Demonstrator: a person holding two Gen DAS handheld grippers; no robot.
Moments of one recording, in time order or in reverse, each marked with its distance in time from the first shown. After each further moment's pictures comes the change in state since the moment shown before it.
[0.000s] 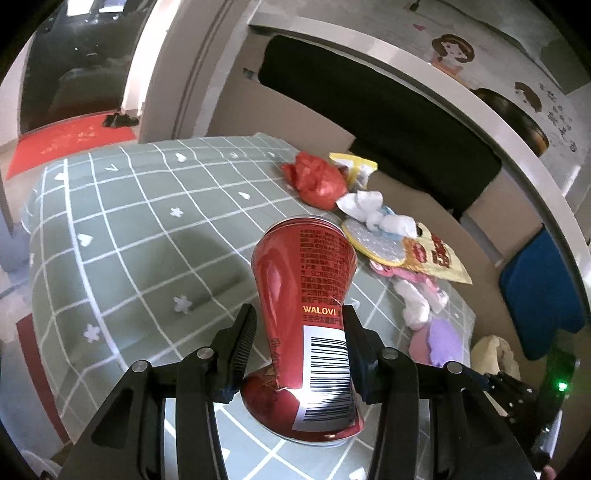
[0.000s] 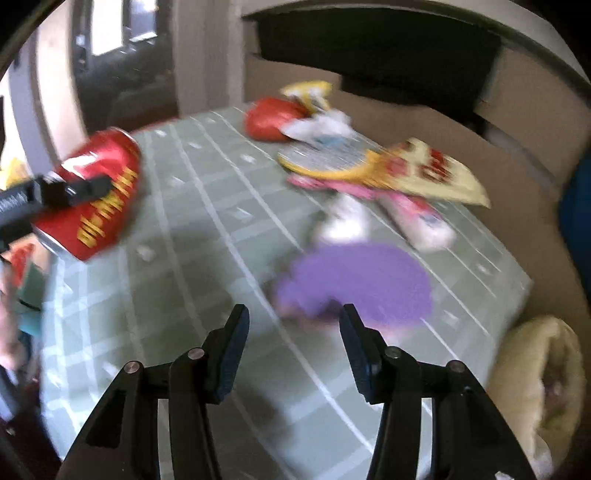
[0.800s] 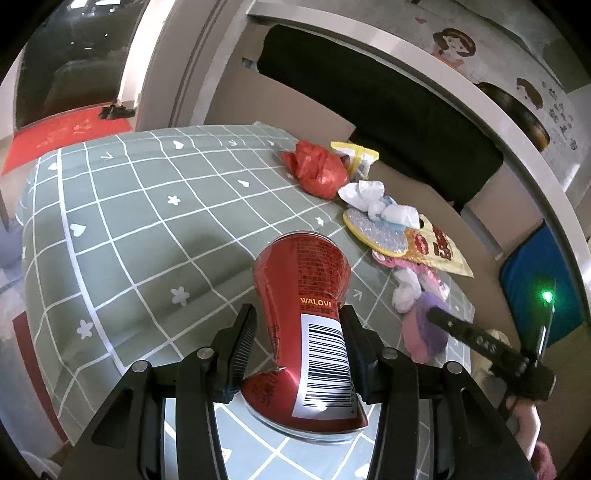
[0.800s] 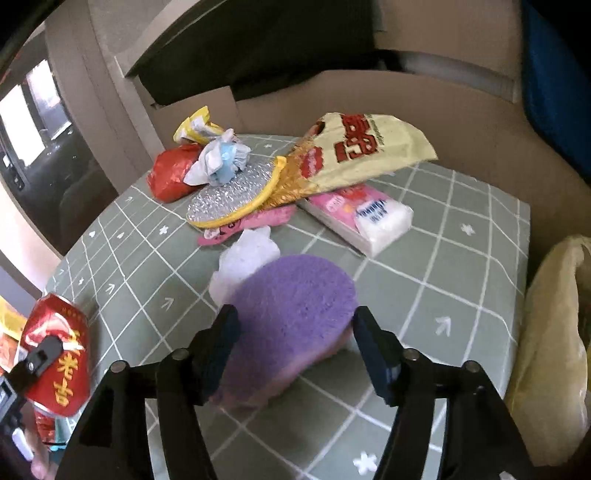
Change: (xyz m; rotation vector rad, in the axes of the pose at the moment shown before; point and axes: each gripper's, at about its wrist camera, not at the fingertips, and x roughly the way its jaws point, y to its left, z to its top) left arm 0.008 0.007 -0.001 -0.001 0.037 -0.012; right arm 0.041 -0.060 0.034 0.428 -0.038 0.023
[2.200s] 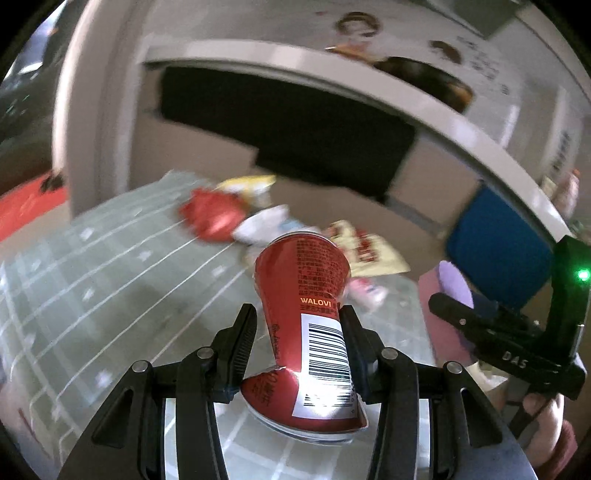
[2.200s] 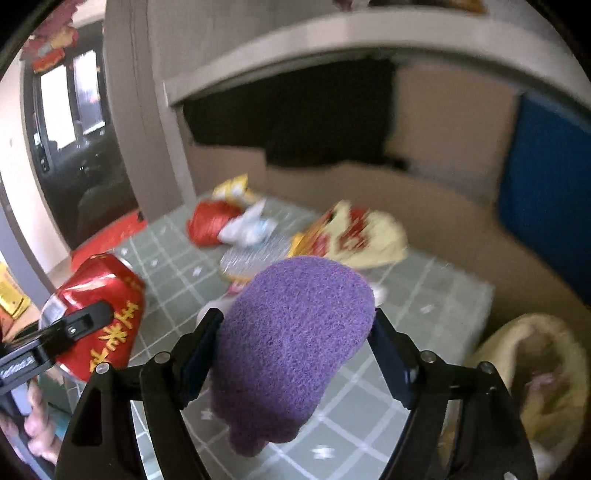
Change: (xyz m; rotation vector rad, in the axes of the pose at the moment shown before) left arm -0.010 -0.104 0.029 0.312 -0.061 -0.162; right arm -0.097 0.000 0.013 -0.158 -0.225 -0.002
